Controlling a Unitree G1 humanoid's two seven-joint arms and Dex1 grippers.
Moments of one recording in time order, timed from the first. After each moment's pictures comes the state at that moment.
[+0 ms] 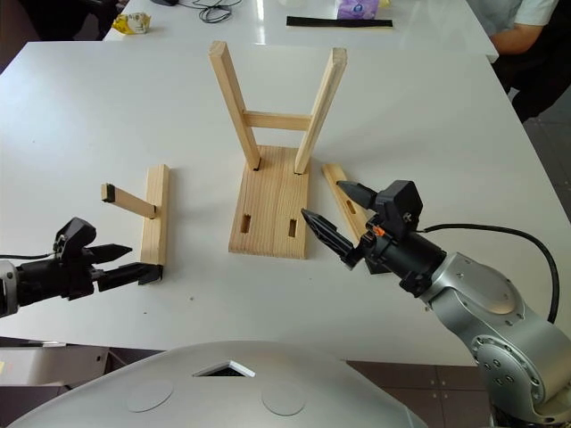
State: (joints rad) left arm 0.39 0.81 0.42 -0.66 -0.69 1.20 -0.77; right arm 0.36 -0.64 -0.25 -0.94 0.94 0.75 0.37
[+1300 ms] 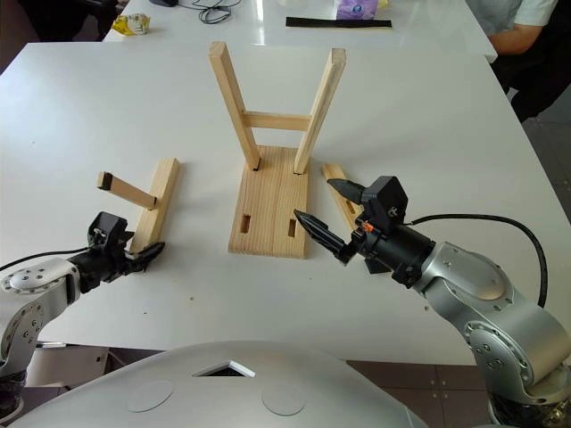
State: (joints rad) left arm 0.34 0.63 0.19 -0.60 -0.44 1.04 -0.36; right arm 0.28 -0.69 -0.17 -0.89 0.87 0.75 0.39
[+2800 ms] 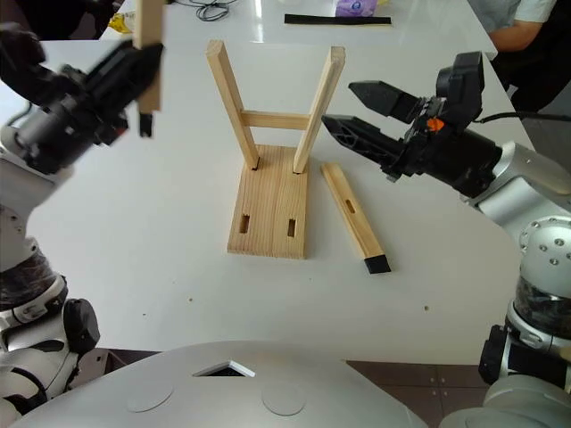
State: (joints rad) left arm -0.32 0.43 0.29 -0.51 -1.30 0.91 -0.58; right arm -0.28 -0.79 -0.34 -0.42 1.29 0.89 0.63
